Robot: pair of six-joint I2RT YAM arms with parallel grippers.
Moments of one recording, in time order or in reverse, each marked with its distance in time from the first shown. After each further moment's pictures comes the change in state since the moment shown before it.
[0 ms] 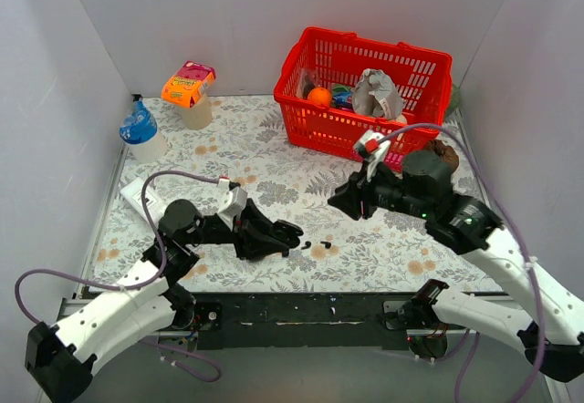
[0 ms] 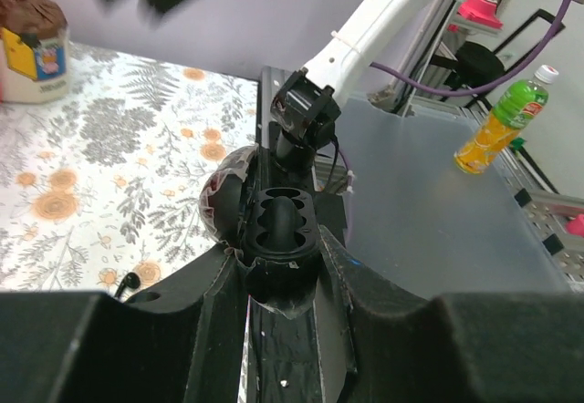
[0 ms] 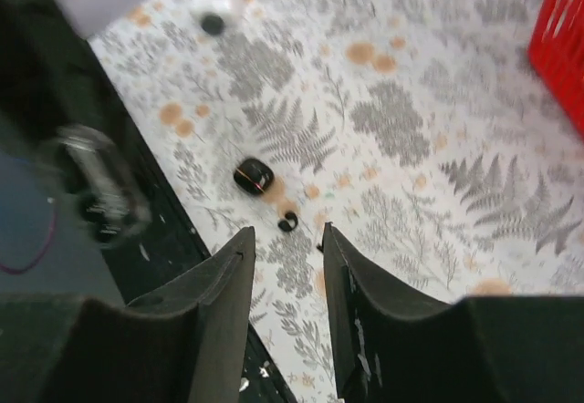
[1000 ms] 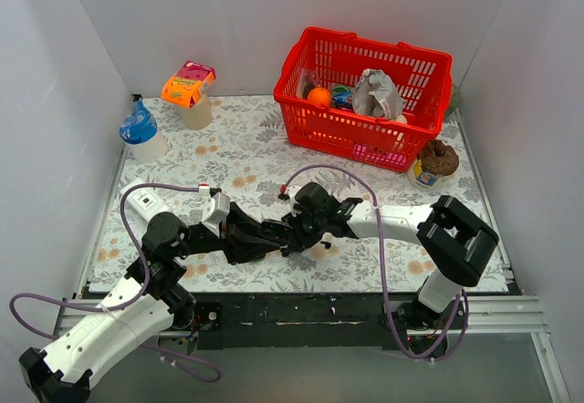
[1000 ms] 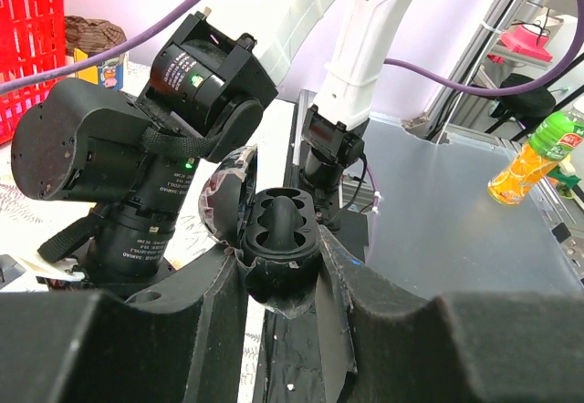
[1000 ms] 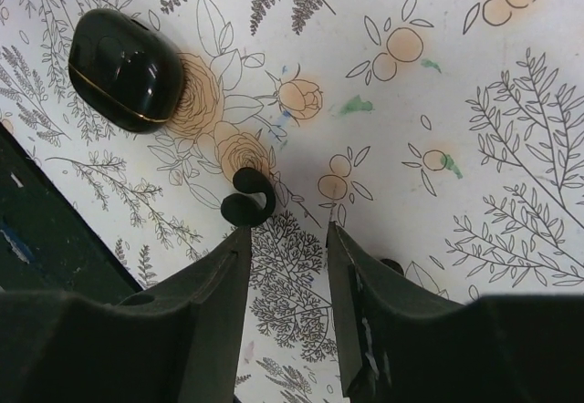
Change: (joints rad) left arm 0.000 -0.239 -0.026 -0.158 -0.158 0.010; right arm 0.150 0.735 -0.310 0.439 0.033 0.192
